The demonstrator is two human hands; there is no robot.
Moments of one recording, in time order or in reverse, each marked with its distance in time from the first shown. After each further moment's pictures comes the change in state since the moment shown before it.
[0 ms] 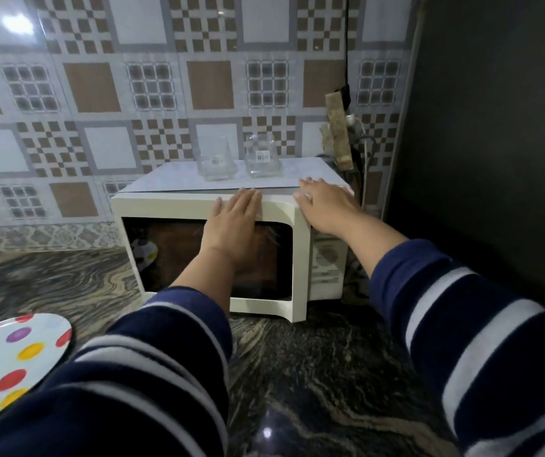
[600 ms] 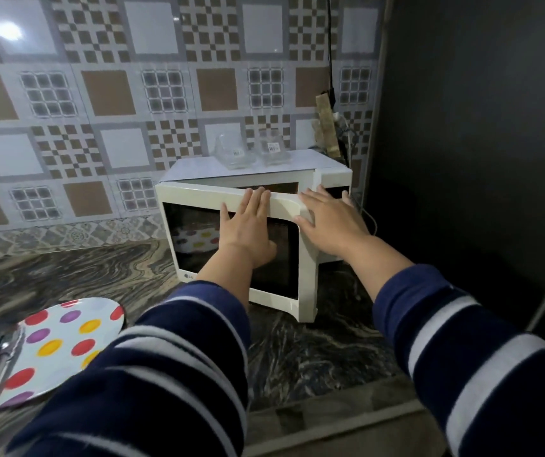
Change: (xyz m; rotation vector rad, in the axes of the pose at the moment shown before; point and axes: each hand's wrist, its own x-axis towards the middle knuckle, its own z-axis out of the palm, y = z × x) left_hand -0.107 -0.031 -0.053 -0.092 -0.120 0.044; right_hand -0.130 -0.105 0.012 -0.136 0.134 0.052
